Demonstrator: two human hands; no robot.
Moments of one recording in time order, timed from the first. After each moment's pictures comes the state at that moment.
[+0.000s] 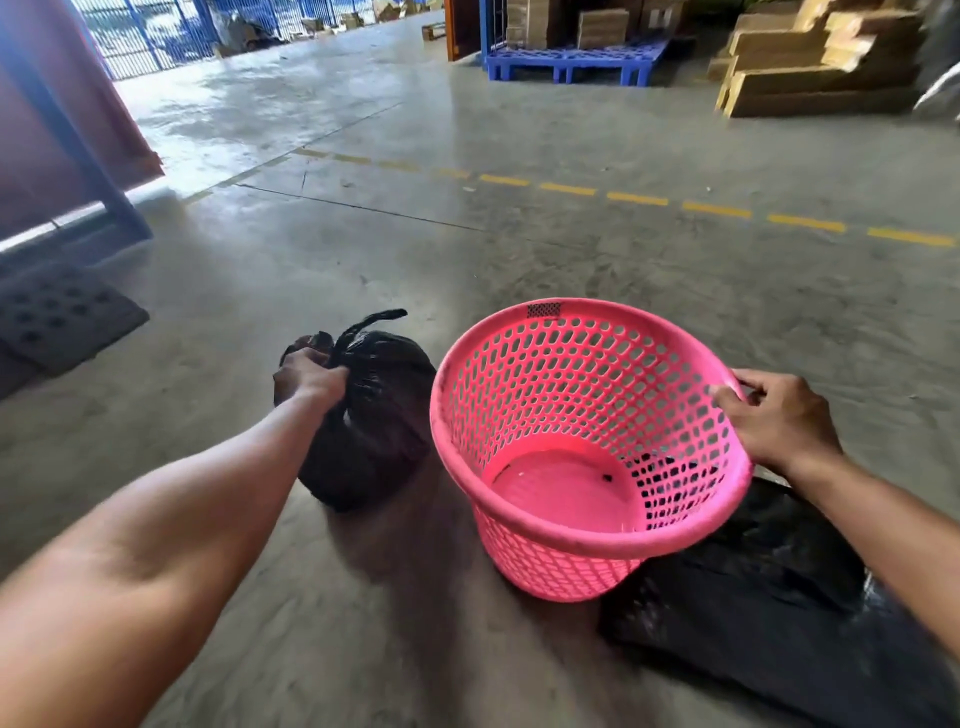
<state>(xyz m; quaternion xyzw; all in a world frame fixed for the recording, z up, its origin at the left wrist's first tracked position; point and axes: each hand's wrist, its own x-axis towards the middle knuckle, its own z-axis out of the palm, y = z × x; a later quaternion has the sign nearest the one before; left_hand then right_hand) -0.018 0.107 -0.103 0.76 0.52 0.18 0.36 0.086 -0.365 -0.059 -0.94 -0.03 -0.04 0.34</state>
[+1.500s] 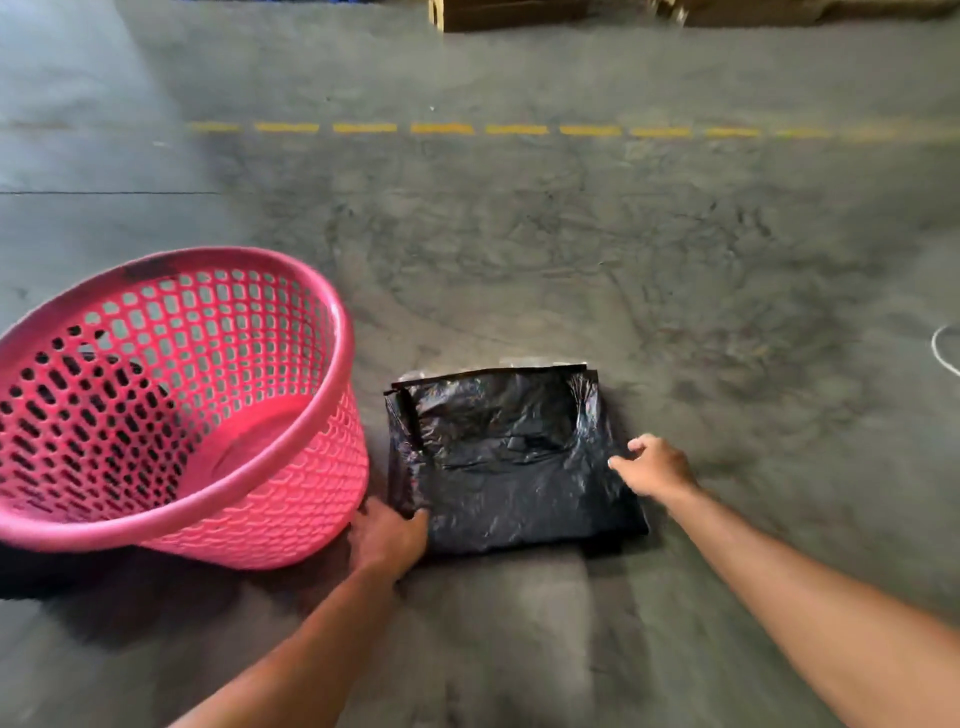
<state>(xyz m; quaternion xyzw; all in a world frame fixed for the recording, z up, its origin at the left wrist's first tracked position) -0.051 -0.293 -0.249 0.86 0.32 -0.20 0.34 0.005 -0.617 -0.220 -0.91 0.27 0.15 0.26</state>
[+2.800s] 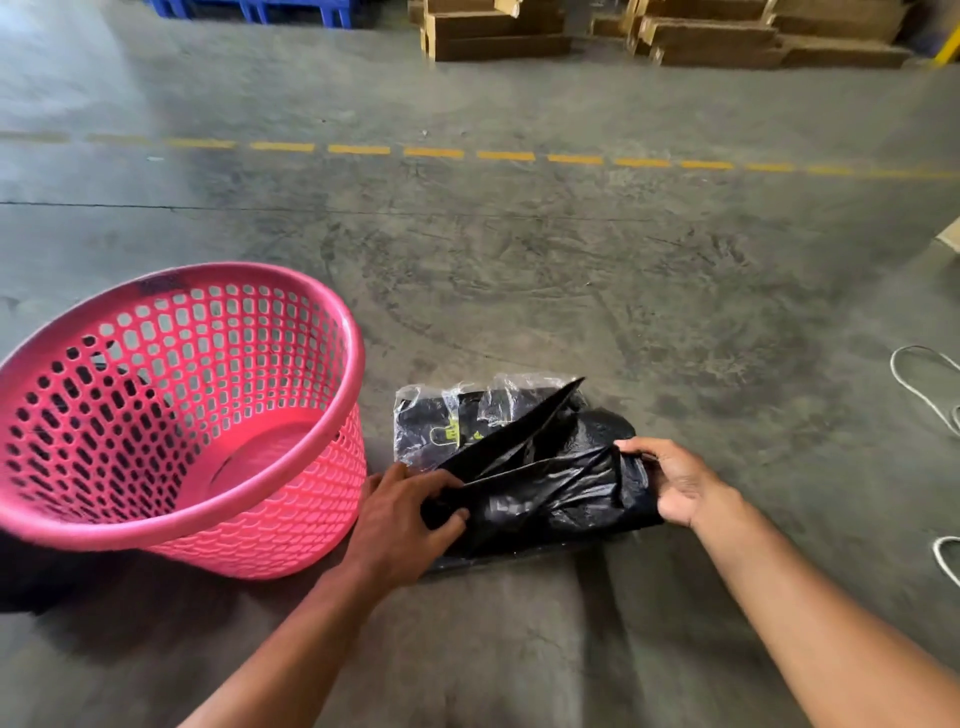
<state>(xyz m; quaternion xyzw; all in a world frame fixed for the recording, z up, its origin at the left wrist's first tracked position) -0.066 -0.286 -0.172 0.94 -0.11 0.00 0.32 -0.022 -0.607 -0.139 -0.55 0.33 0.18 0.75</state>
